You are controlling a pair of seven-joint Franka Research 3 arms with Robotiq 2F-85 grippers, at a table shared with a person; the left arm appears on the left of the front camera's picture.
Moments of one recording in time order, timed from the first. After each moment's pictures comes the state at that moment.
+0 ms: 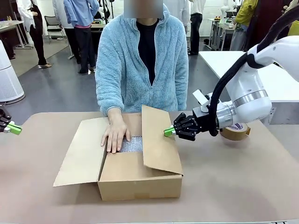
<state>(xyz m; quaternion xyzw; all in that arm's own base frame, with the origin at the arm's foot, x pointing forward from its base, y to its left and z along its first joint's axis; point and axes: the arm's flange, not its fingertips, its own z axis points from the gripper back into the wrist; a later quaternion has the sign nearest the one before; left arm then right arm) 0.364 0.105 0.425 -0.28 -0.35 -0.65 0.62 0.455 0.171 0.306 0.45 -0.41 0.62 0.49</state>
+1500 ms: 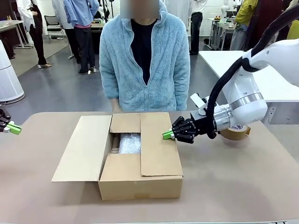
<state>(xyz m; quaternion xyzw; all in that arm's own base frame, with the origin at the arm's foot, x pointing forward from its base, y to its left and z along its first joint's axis) 0.364 0.105 0.425 -0.28 -0.35 -0.65 0.62 0.459 0.174 0.293 0.46 -0.40 0.62 0.50</state>
